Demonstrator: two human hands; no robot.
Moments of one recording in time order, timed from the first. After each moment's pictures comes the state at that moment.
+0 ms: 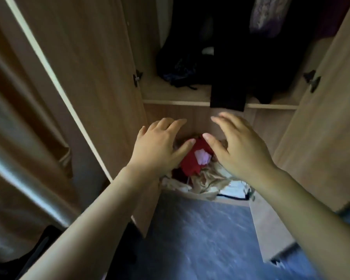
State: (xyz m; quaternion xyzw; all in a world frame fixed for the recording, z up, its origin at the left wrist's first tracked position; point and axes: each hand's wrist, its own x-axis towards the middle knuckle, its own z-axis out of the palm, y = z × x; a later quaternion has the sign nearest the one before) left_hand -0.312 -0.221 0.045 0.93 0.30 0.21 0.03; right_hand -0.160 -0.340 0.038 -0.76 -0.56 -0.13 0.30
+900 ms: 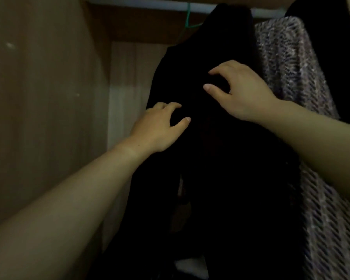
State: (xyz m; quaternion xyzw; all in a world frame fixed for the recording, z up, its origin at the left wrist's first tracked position) left_hand 0.109 0.247 0.433 0.87 0.08 0.49 -0.01; right_hand 0.209 0.068 0.485 -0.66 -0.48 -0.54 0.22
